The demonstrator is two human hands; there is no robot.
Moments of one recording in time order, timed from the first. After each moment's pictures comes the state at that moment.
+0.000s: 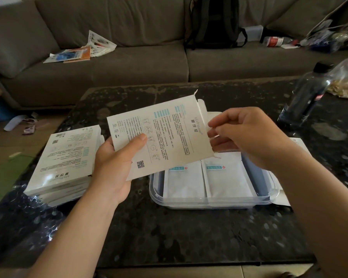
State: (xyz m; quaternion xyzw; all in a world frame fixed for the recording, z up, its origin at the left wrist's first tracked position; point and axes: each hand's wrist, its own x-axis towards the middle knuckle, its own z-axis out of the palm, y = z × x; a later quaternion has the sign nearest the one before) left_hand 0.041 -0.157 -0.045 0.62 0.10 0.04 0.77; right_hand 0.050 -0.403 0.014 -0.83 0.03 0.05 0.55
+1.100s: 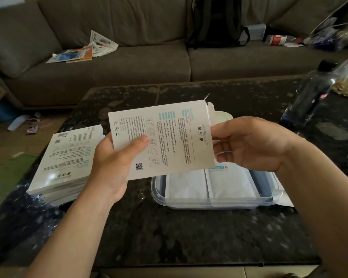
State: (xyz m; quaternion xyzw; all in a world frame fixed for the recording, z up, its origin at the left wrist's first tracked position) left_hand 0.042 -0.146 -0.047 0.66 0.04 0.04 0.75; right_hand 0.055 -0.414 0.010 -0.67 0.01 0.26 0.70
